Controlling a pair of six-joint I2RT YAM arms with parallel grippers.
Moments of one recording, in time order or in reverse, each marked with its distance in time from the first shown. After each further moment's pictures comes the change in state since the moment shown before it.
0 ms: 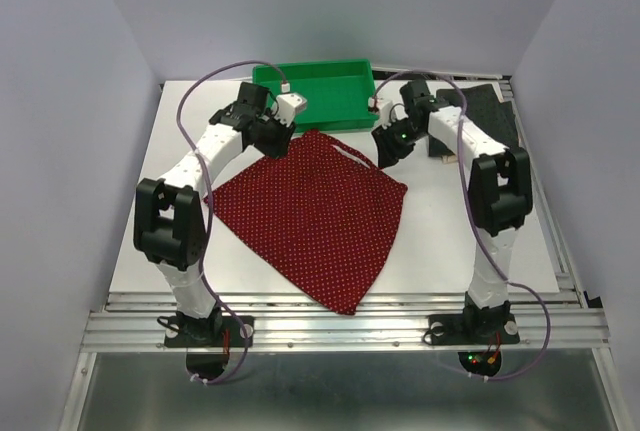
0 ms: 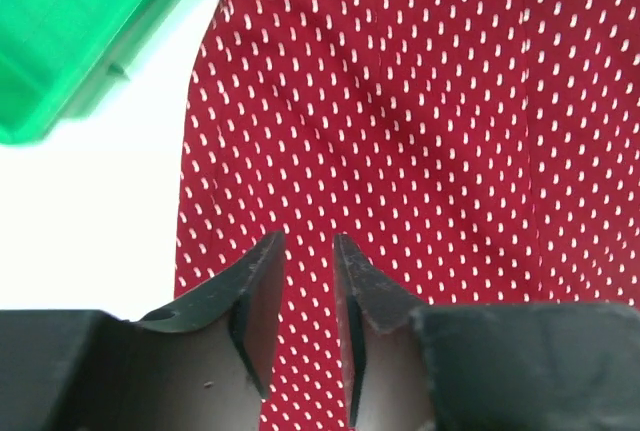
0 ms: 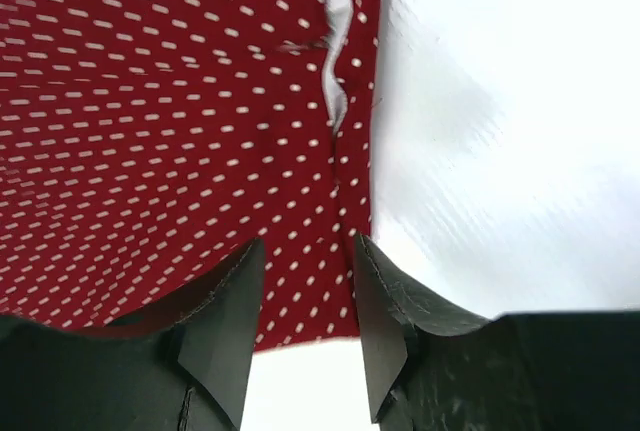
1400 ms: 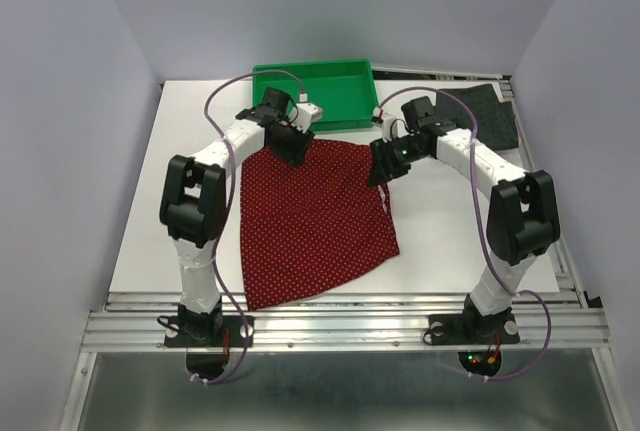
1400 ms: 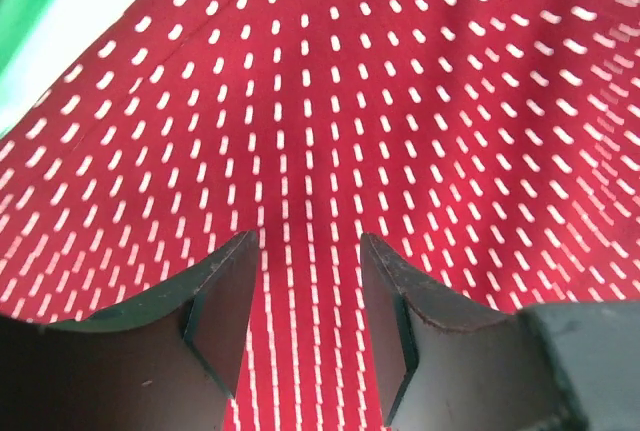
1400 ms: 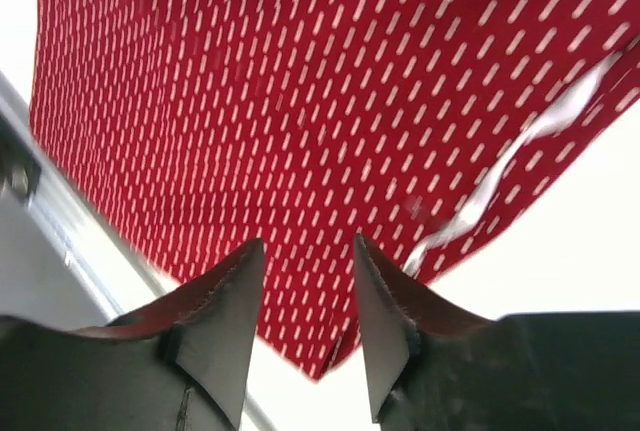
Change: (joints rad) left arm -0.047 0.265 0.102 0.019 -0.017 -0.035; right arm 0.072 -0.238 -0.360 0.117 -0.142 0.304
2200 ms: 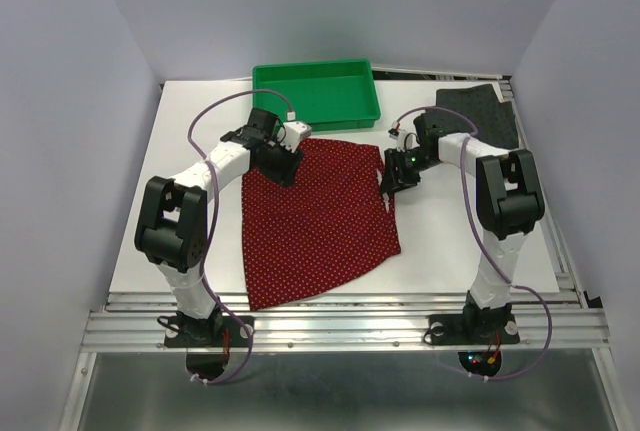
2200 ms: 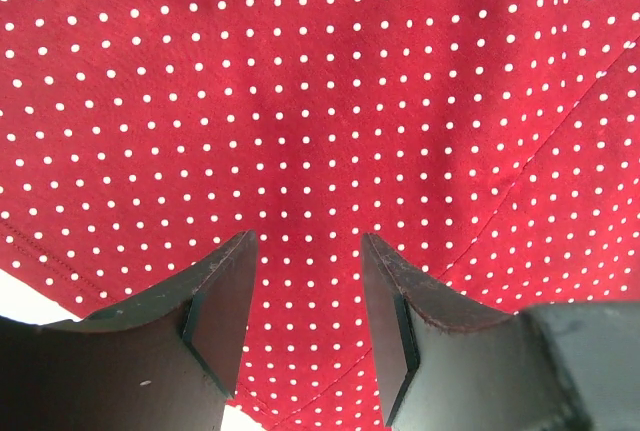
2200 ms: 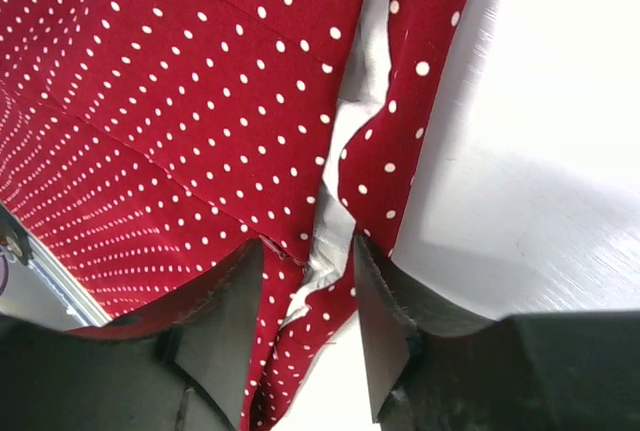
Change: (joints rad) left arm 0.012 -0.303 -0.359 0.081 0.021 -0.026; right arm -0.137 0.232 -0.023 0.156 0.004 0.122
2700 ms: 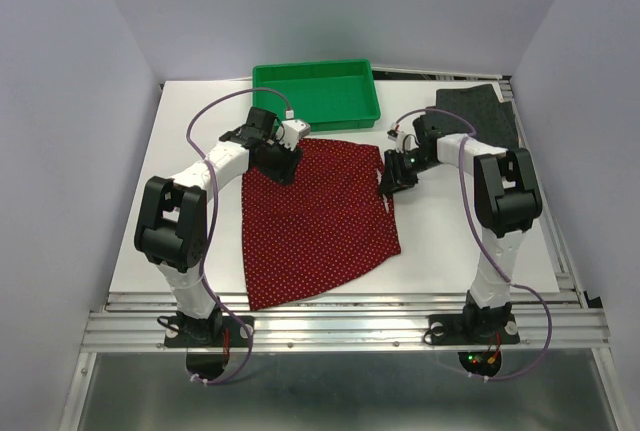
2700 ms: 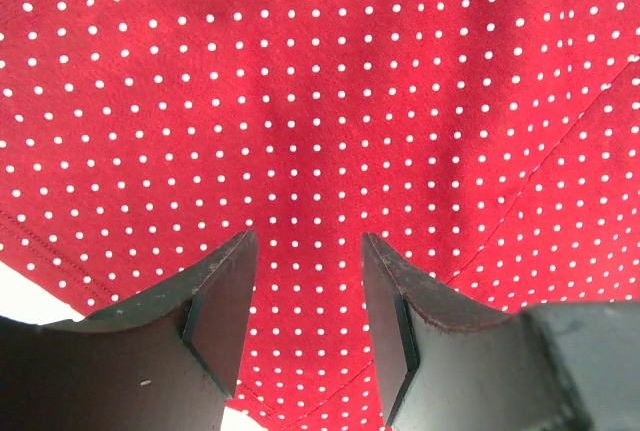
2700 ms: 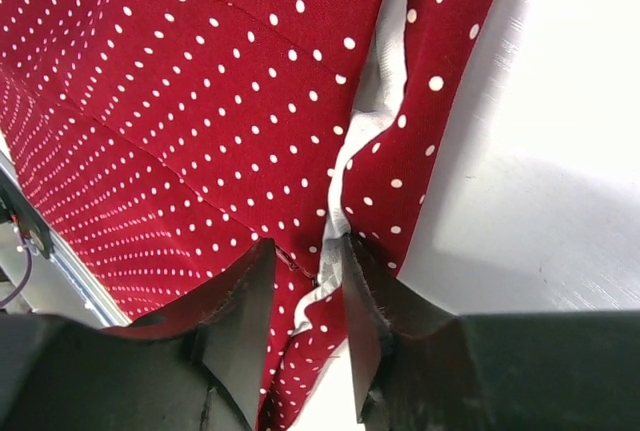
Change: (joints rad) left arm 0.008 0.000 0.000 0.019 -0.001 -0.003; right arm 0.000 0.023 0.000 0.016 -0.053 0.014
